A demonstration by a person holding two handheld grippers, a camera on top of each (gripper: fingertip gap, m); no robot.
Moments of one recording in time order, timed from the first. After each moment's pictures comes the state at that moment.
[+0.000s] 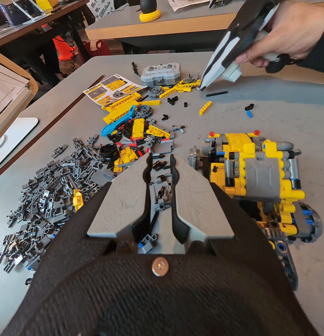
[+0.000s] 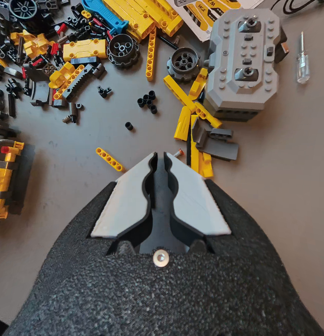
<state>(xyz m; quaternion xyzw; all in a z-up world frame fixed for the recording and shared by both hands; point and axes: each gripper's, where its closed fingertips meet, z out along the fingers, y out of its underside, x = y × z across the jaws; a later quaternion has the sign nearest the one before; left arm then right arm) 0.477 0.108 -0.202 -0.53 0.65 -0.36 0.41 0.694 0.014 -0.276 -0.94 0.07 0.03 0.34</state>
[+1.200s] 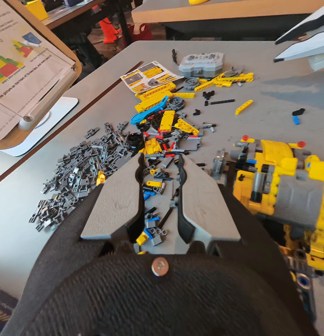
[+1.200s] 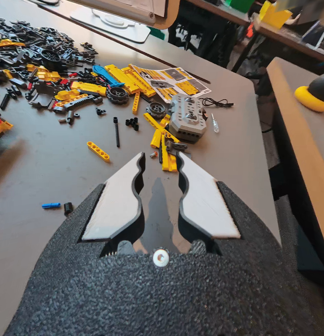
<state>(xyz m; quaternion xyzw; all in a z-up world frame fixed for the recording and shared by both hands) 0.476 0.136 -0.203 -0.59 0.60 -0.29 0.45 0.711 -0.030 -0.226 -0.84 0.01 -0.15 0.53</state>
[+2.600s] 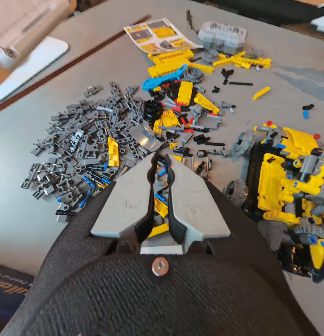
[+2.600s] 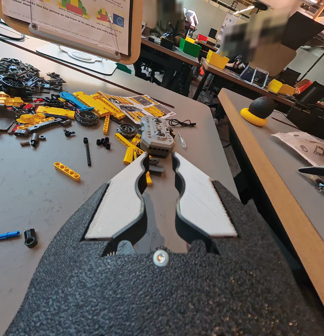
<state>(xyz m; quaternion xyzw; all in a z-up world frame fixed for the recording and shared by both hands) 0.449 0.179 -0.224 -0.67 0.58 -0.32 0.36 0.738 -0.034 -0.203 -0.78 0.04 -0.23 0.59</state>
